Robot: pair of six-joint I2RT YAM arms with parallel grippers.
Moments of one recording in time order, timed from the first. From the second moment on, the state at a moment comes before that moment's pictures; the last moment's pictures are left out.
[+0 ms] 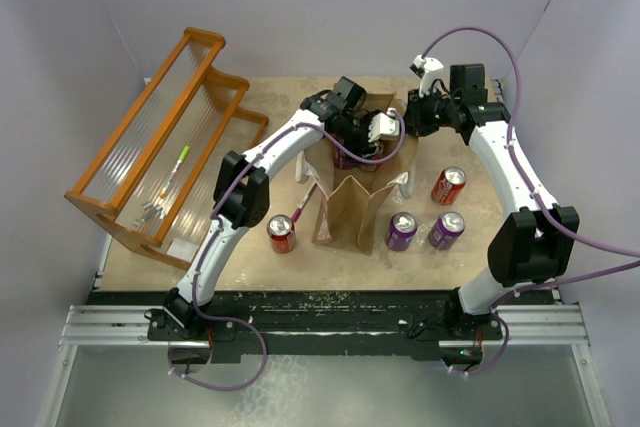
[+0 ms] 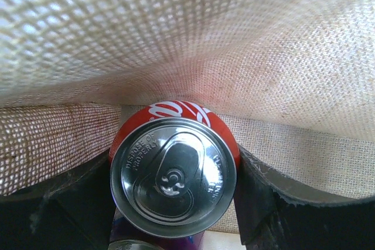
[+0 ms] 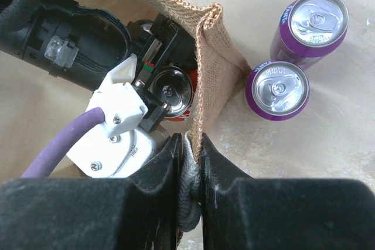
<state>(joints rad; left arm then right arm) -0.65 2.48 2.37 -0.79 0.59 0.83 0.11 1.59 1.49 -0.62 -0.51 -0.15</state>
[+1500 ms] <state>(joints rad) -0.65 2.47 2.35 -0.76 0.58 0.71 0.10 1.60 1.49 -0.62 -0.52 -0.15</state>
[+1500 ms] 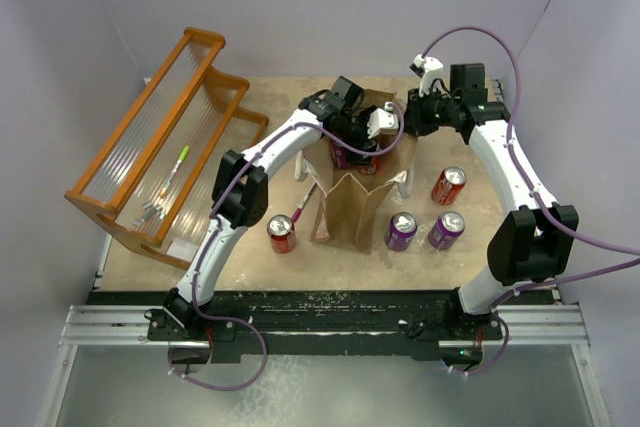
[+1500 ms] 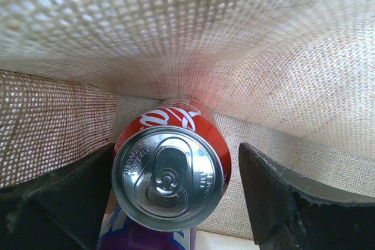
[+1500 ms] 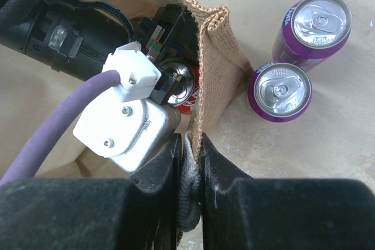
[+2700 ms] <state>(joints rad) -0.64 2.04 2.22 -0.68 0.69 0.68 0.12 1.56 1.62 -0.67 -0.64 -0.16</state>
